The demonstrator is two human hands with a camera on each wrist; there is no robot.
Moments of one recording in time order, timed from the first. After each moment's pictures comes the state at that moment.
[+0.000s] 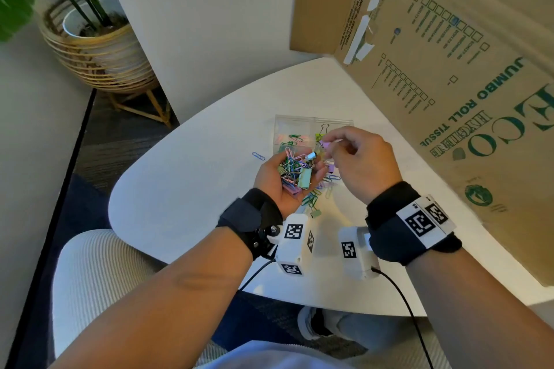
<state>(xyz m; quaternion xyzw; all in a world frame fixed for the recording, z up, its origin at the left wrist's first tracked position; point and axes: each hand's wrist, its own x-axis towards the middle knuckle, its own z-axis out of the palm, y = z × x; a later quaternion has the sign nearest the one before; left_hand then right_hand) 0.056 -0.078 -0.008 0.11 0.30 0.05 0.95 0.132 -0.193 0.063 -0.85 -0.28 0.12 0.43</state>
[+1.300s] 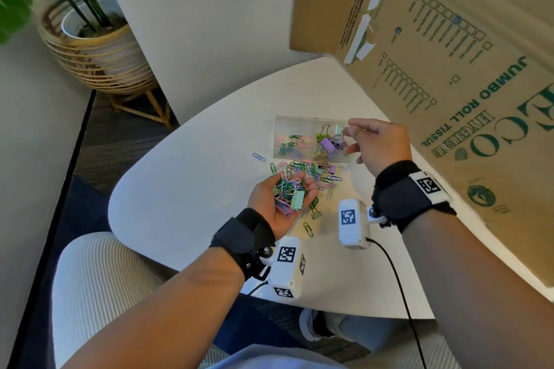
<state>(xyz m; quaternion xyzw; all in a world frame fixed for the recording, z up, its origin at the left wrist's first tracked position) 0.033 -0.082 -0.033 0.05 0.32 0.04 0.95 0.182 -0.186 0.037 -0.82 -0.09 0.16 0.55</state>
